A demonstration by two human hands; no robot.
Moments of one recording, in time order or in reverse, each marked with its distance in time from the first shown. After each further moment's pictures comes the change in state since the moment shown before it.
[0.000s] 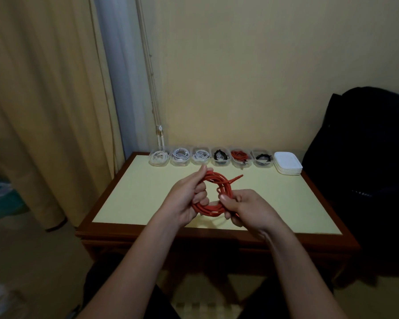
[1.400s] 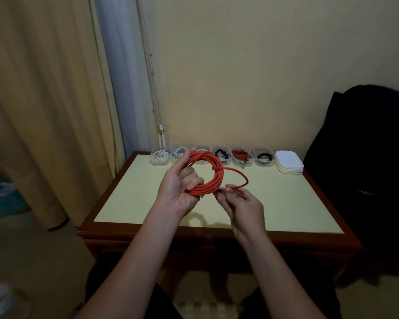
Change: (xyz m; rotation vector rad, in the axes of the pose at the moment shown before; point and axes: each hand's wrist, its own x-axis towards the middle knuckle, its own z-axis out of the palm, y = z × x) left_hand -0.008 0.026 0.009 -0.586 -0.030 0.049; right_hand 0.015 0.021 0.033 0.821 0.431 -0.067
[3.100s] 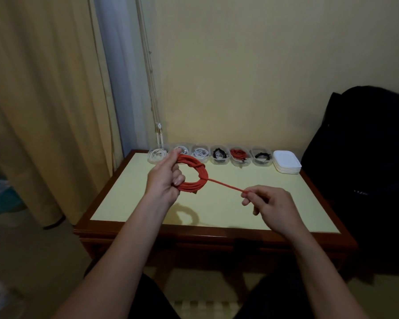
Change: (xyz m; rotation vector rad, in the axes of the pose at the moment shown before) left_hand 0.029 0.021 -0.025 0.360 0.208 0.253; right_hand 0.009 -0.067 -0.057 -1.224 -0.260 -0.456
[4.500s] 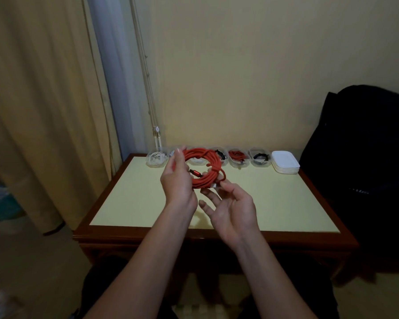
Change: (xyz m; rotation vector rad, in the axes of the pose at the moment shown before) left_hand -0.025 -0.030 0.040 0.121 0.192 0.226; right_hand -0.006 -0.072 0.075 1.459 -0.088 0.406
